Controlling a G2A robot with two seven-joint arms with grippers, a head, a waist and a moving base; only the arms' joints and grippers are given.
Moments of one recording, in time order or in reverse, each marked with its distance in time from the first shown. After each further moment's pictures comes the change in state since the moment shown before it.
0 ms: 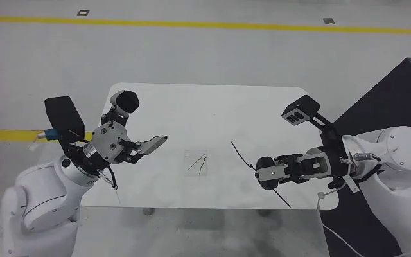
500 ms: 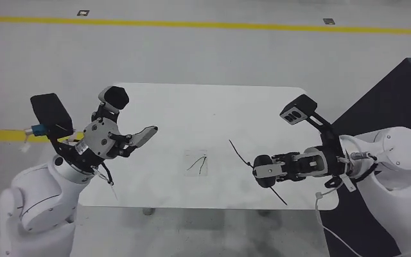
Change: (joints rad) left arm 0.019 0.000 -0.032 0.000 -0.005 0.067 0.044; right arm 0.018 -0.003 -0.021 0.034 -0.018 0.028 -0.054
